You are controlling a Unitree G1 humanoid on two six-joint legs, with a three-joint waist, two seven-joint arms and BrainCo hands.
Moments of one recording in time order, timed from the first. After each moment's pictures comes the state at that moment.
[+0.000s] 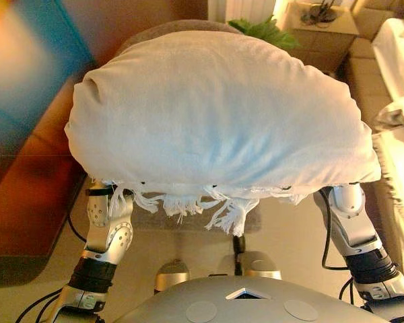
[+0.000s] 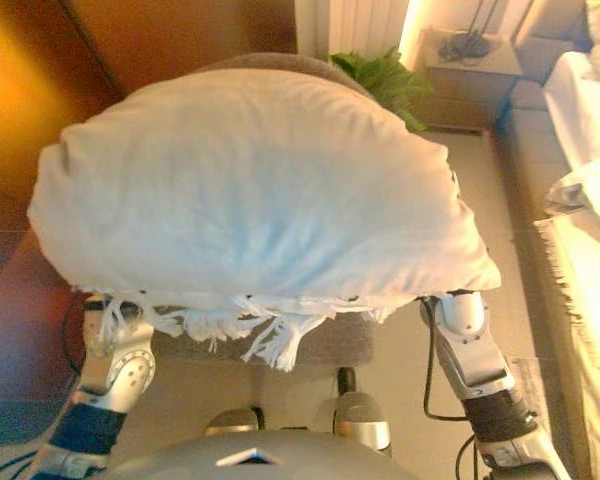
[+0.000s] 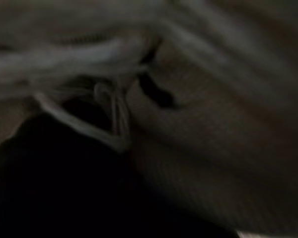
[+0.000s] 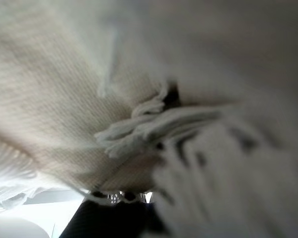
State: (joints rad) left arm 0.07 0.41 -0.19 -0.15 -0.68 -0.57 0.07; right arm 0.00 -0.53 0.19 -0.26 0.37 -0.38 -0.12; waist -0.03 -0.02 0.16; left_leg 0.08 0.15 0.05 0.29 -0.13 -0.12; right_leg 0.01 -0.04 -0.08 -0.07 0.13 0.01
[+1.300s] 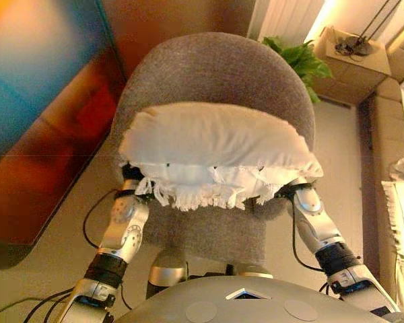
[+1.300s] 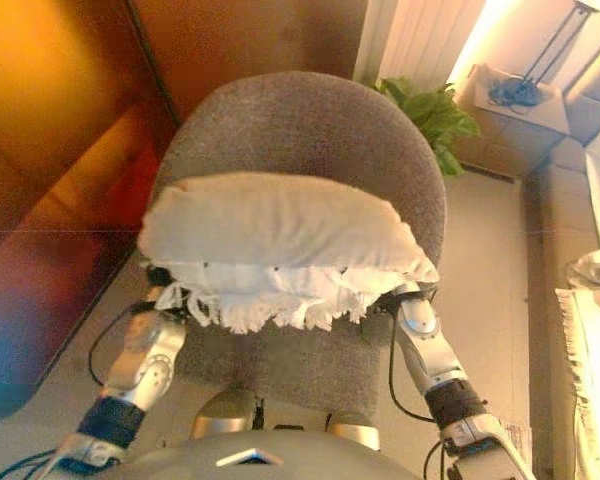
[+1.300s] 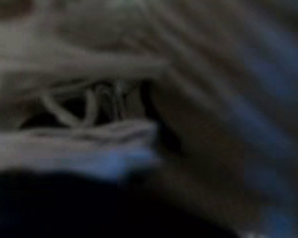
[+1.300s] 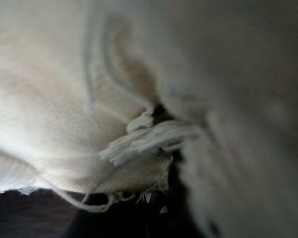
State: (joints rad) left arm 0.02 0.35 -0.29 0.28 -0.60 -0.22 0.23; right arm -0.08 -0.36 0.34 0.31 0.45 -0.16 -0.14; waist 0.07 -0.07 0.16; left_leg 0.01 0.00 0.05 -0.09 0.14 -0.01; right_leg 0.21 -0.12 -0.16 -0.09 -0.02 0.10
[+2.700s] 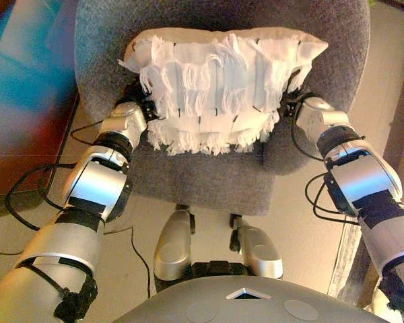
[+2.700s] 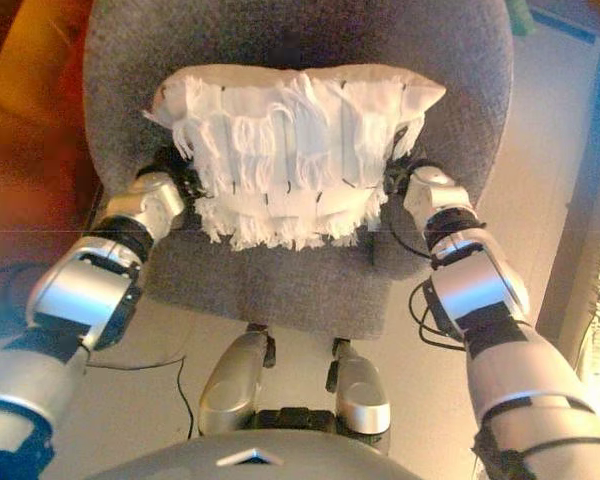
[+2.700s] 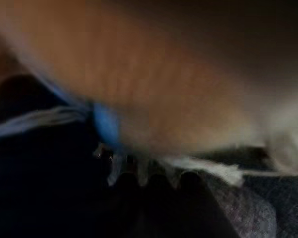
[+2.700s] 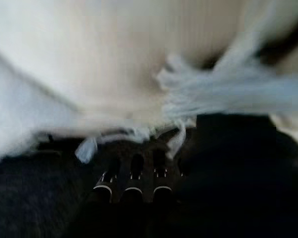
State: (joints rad) left arm -1.03 0.41 -0.39 1.21 -0.82 0.07 0.23; right arm -1.08 -0.43 0.43 1.20 0.73 0.12 -0.03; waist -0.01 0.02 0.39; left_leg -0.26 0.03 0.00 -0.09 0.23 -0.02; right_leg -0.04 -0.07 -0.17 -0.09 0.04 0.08
